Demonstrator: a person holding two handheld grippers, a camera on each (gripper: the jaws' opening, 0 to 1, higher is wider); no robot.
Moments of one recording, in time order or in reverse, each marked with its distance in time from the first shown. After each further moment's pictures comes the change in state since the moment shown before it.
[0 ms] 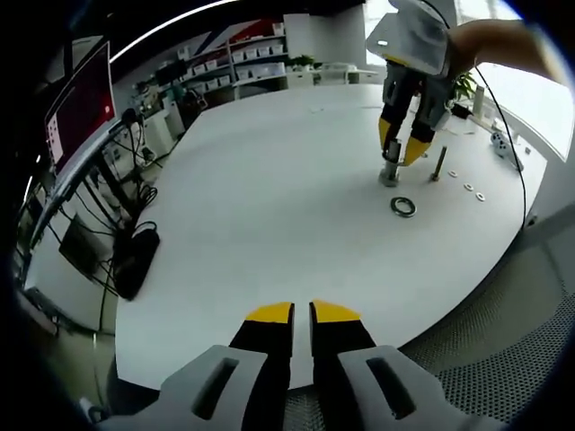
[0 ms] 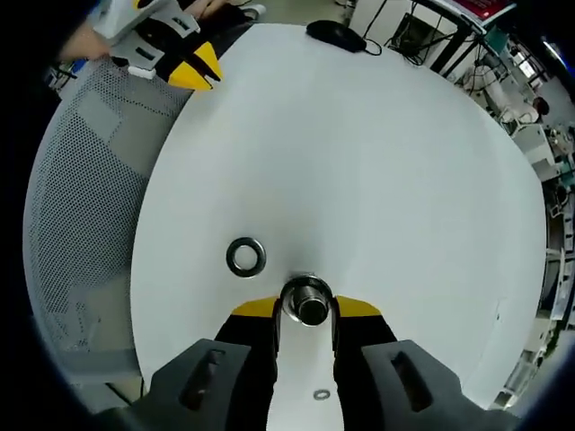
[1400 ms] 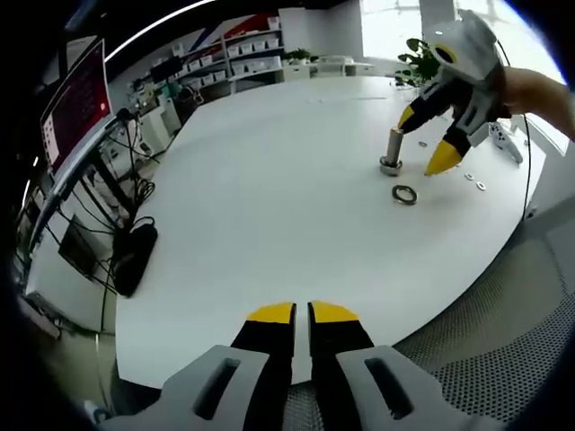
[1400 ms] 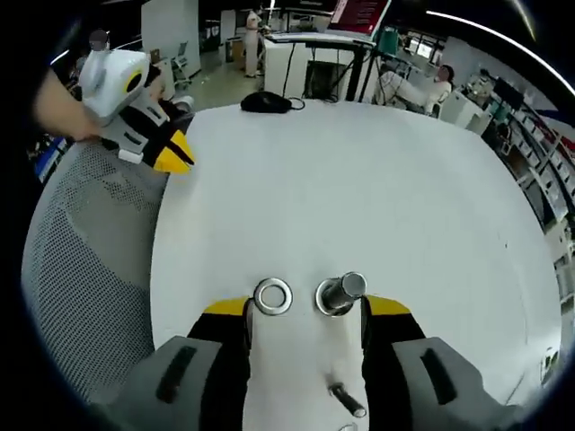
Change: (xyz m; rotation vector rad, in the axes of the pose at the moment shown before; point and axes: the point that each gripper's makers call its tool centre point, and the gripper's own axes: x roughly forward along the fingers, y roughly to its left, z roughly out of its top) left arm 0.002 0.002 -0.009 0.021 0.039 -0.007; right arm -0.025 0.032 0.006 0.436 -0.416 -0.184
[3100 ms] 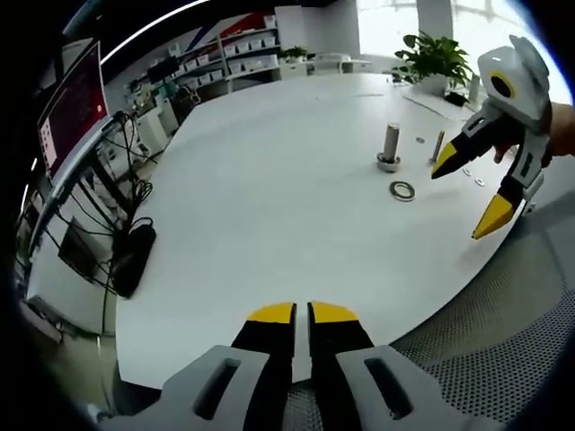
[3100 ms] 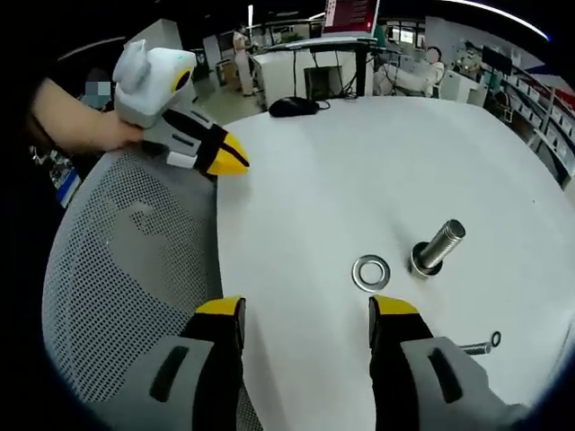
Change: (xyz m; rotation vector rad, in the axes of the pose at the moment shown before) left arm 0.000 -0.002 -0.002 0.016 0.010 -0.006; right arm 0.005 0.080 -0.015 0.135 -0.013 0.118
